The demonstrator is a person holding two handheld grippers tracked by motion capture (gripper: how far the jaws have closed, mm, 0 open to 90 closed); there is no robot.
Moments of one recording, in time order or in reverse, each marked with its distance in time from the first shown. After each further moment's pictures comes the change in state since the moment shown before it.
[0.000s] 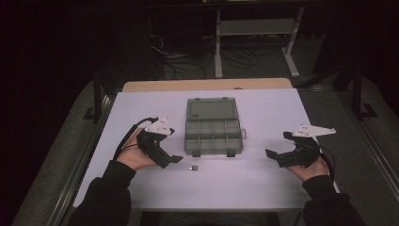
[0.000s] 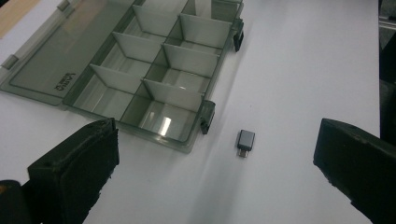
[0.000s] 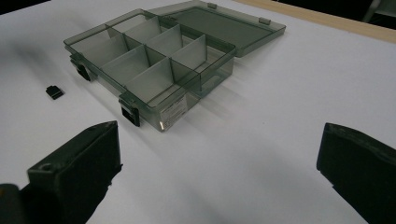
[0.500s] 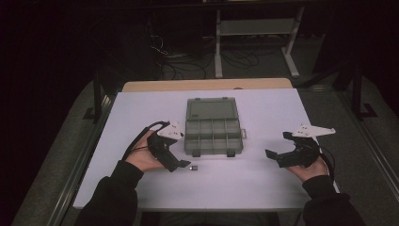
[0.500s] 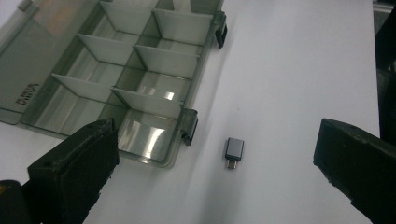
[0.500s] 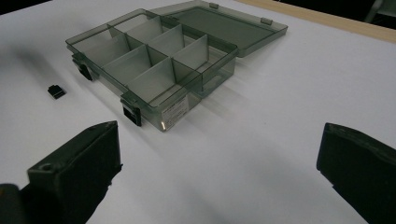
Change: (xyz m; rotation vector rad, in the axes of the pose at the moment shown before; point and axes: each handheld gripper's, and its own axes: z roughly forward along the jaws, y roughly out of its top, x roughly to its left) left arm -0.009 0.007 0.026 0.044 -0.048 0.050; right arm 0.000 0.000 0.000 0.001 0.006 -0.001
